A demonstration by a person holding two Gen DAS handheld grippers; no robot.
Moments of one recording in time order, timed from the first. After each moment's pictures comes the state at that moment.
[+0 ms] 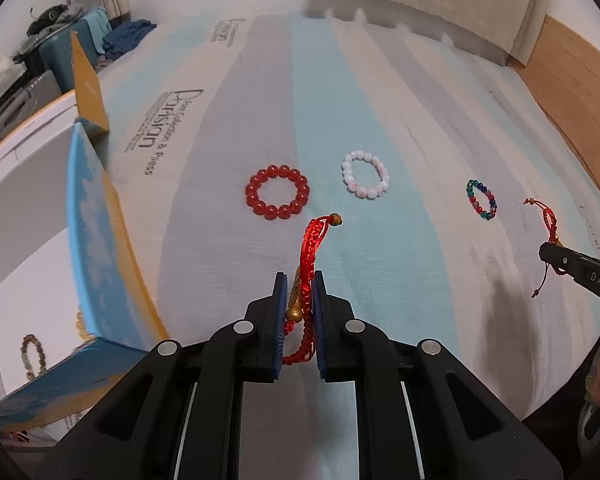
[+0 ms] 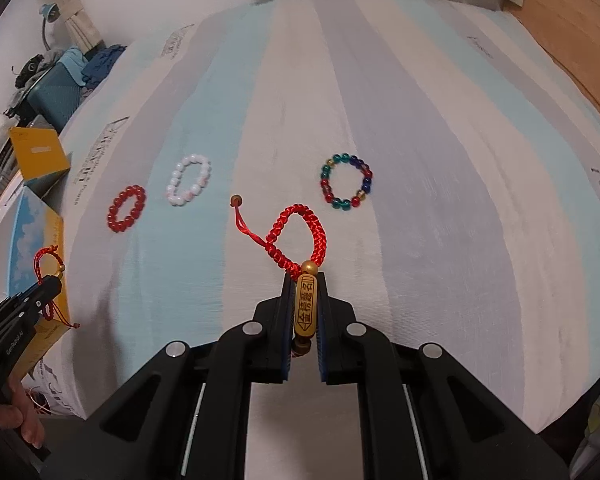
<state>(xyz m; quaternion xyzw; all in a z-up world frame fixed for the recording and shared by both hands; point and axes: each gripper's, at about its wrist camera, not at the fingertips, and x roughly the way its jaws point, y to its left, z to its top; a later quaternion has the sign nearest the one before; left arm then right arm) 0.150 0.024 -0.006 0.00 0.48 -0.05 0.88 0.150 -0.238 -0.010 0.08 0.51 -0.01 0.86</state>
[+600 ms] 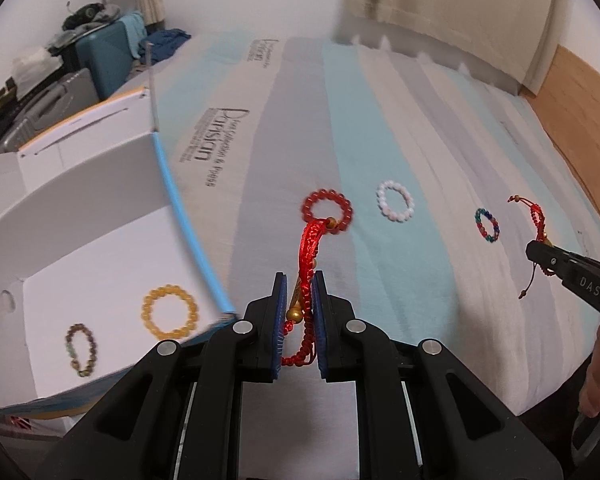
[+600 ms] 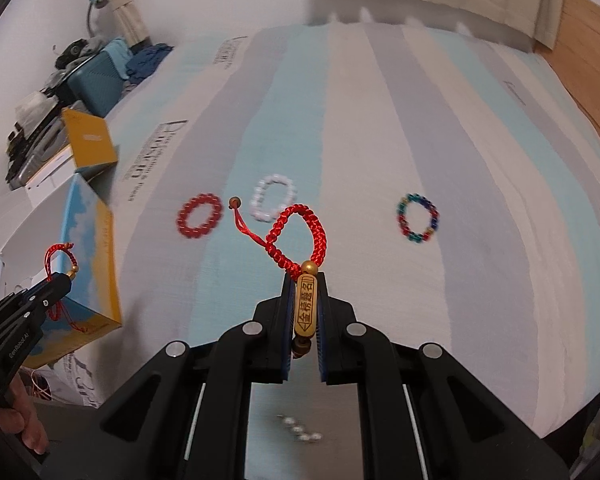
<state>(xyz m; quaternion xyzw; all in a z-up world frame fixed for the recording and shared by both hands) 0.117 0.086 0.044 -0.03 0.45 -0.02 0.89 0.141 -0.156 0.040 0.05 0.48 0.04 0.88</state>
